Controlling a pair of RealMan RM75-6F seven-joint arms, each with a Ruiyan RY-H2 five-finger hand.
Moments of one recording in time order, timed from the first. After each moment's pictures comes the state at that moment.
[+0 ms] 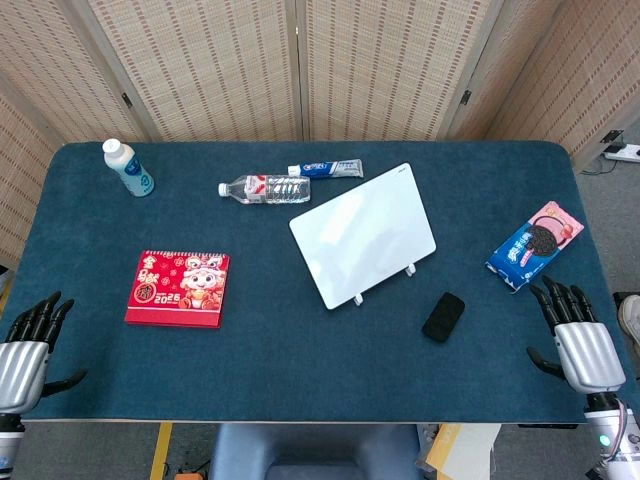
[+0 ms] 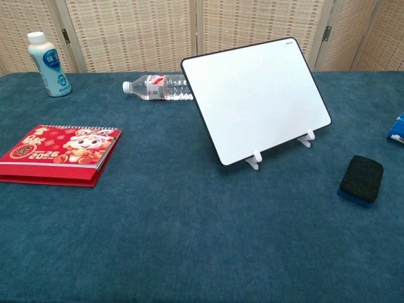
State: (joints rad) left arm -0.10 -1.13 -0.03 -1.60 1.52 1.49 0.10; right arm 0.11 -1.11 0.03 -1.61 -1.51 1.42 -0.08
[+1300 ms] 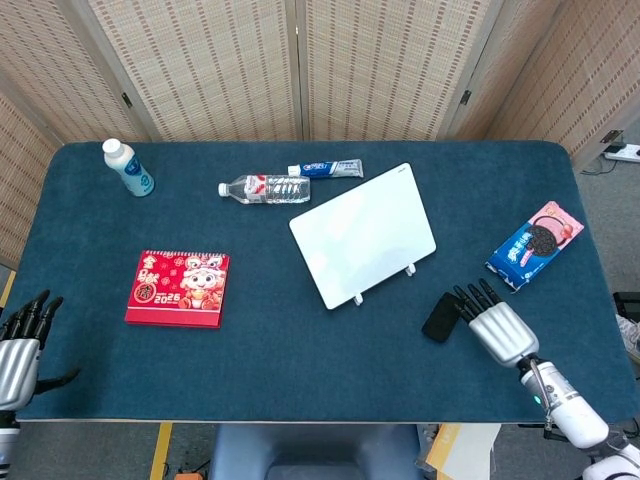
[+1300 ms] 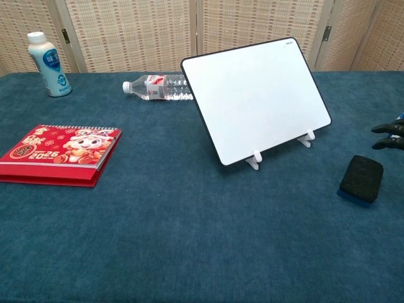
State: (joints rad) left arm -0.09 -1.12 -0.05 -1.62 1.46 1.47 0.11; right arm 0.39 -1.20 0.00 -1.49 -1.57 0.98 -0.58
